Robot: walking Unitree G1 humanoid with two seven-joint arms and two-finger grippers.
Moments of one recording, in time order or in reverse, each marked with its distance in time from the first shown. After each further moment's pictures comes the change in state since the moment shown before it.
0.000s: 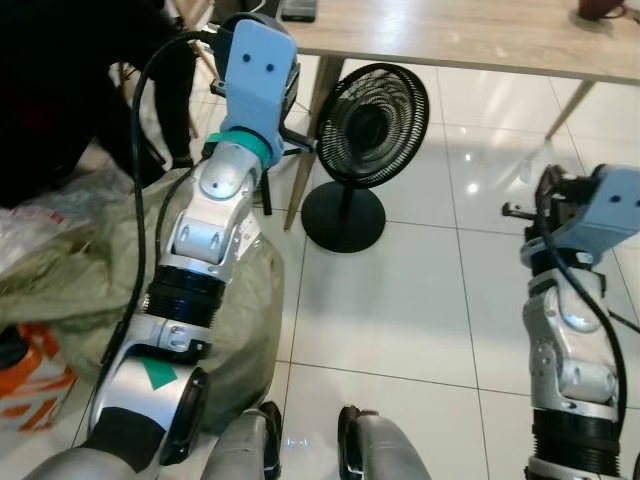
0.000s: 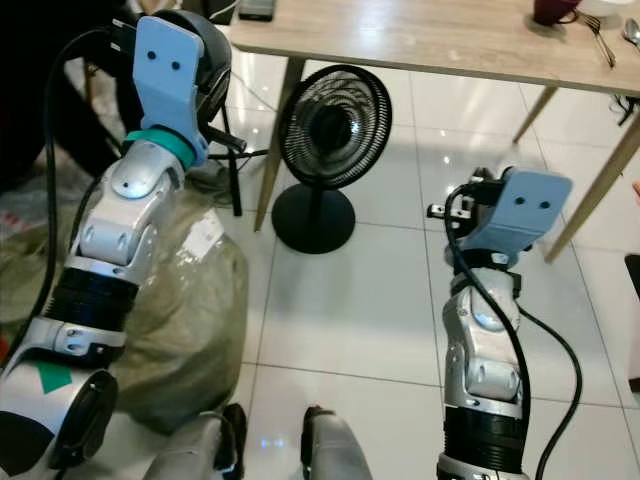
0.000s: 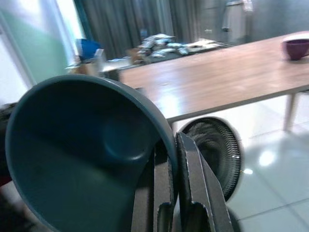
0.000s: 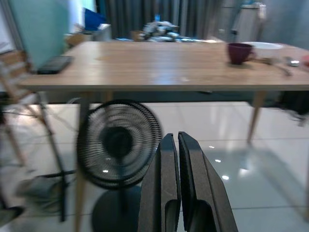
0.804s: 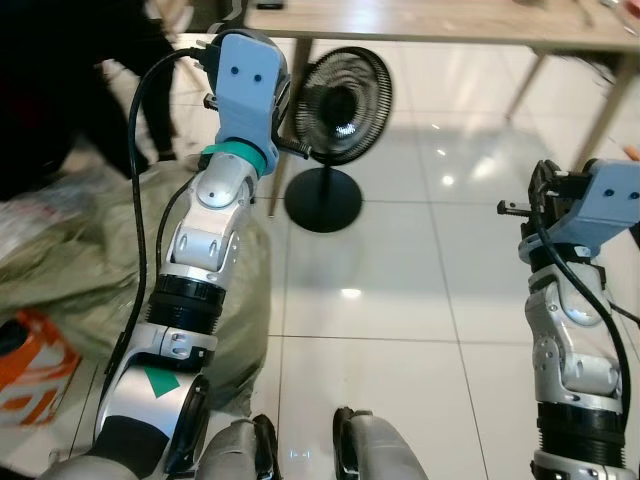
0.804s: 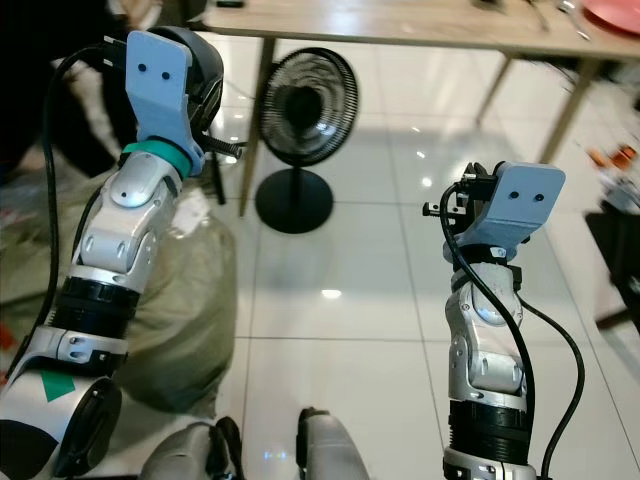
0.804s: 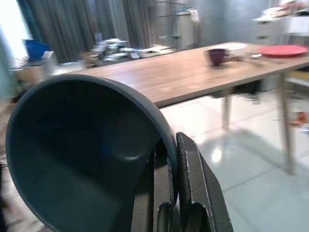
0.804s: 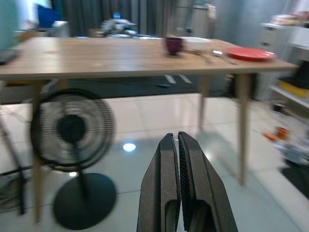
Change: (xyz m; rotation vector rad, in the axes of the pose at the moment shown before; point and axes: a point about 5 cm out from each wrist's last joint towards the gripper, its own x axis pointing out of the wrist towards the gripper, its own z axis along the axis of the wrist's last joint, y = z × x) left arm -0.004 -0.012 -0.009 -0.076 0.021 -0.011; right arm 0.005 -0.004 -0.002 -0.025 0.012 0.030
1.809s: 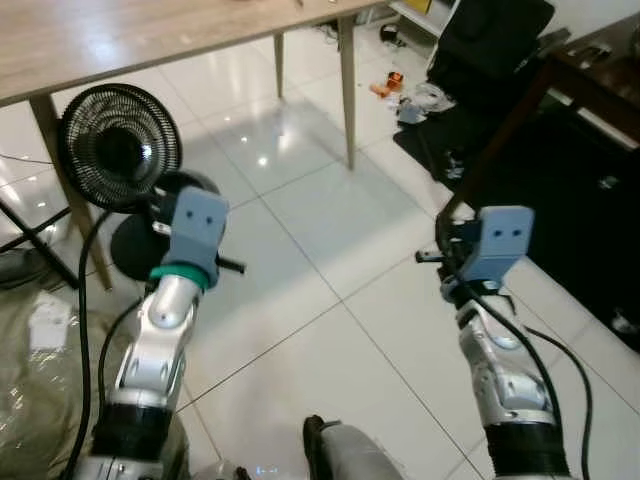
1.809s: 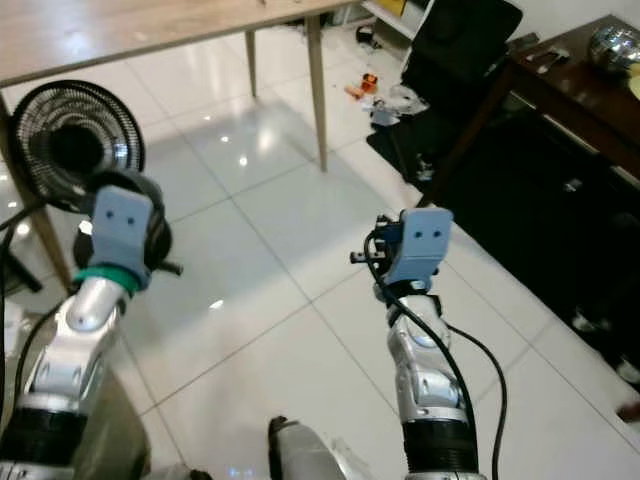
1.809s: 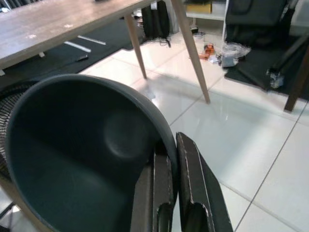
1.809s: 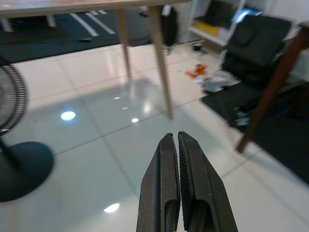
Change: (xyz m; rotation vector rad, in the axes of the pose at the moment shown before) left arm -0.119 0.043 -0.097 0.158 0.327 0.171; right arm -0.026 0.059 -0.065 0.070 0.228 0.235
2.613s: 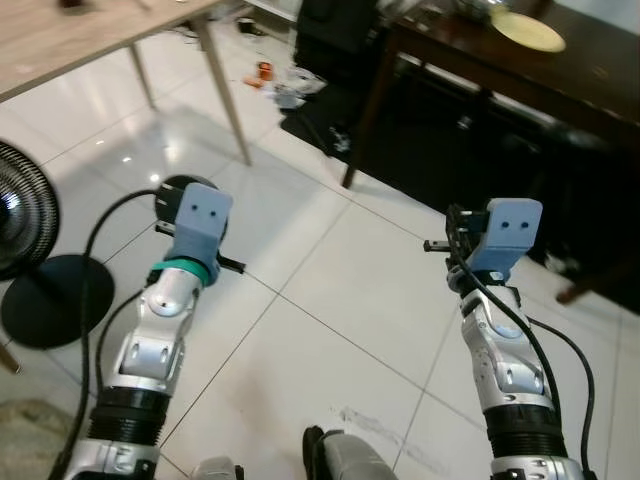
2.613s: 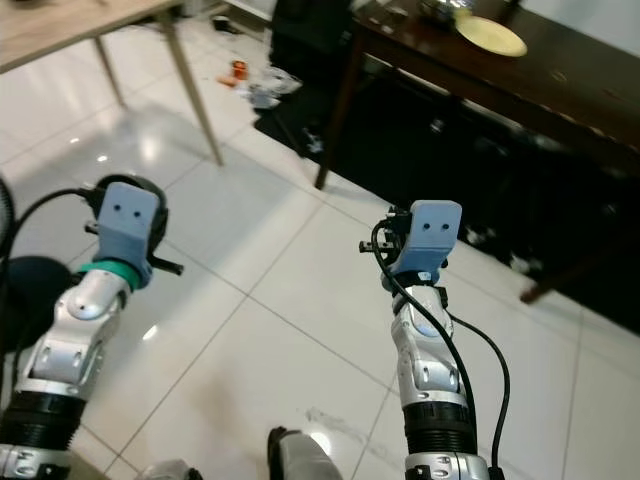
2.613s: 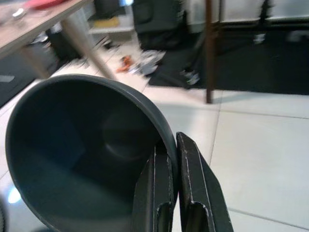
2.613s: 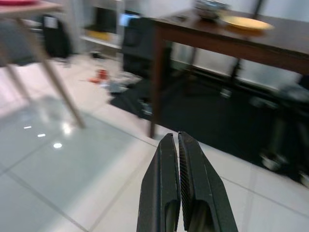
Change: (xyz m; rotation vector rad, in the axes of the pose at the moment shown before) left arm 0.015 -0.006 0.009 0.030 0.035 -0.087; right arm 0.007 -0.016 0.002 -0.009 -0.033 -0.097
